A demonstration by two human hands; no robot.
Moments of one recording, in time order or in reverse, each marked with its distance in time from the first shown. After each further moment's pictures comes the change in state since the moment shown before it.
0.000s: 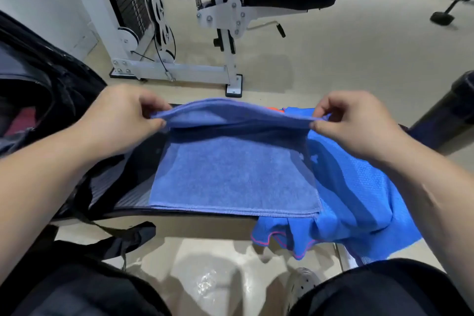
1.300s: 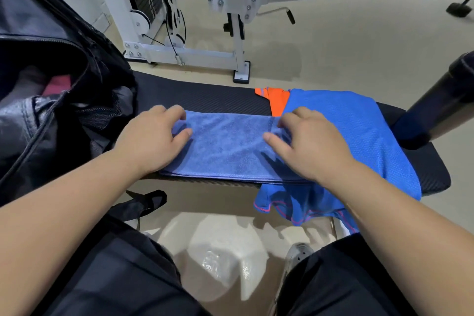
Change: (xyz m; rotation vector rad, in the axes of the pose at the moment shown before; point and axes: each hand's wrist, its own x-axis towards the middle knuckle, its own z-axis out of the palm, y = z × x) left_hand -0.063 -0.020 0.060 0.213 -0.065 0.058; right_hand -0.058 -0.024 0.066 -0.374 -0.113 -0.168
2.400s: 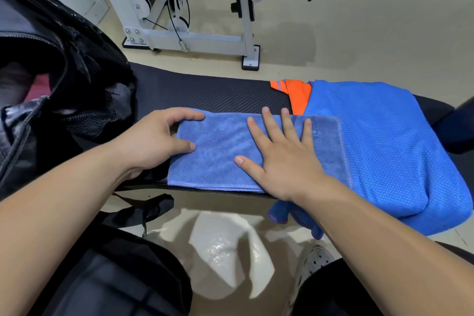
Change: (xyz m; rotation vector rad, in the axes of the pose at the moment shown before) left_hand 0.018 -0.003 -0.006 -0.802 -0.289 -0.322; right_hand 0.026 -0.038 0.075 -0.124 -0.271 -0.038
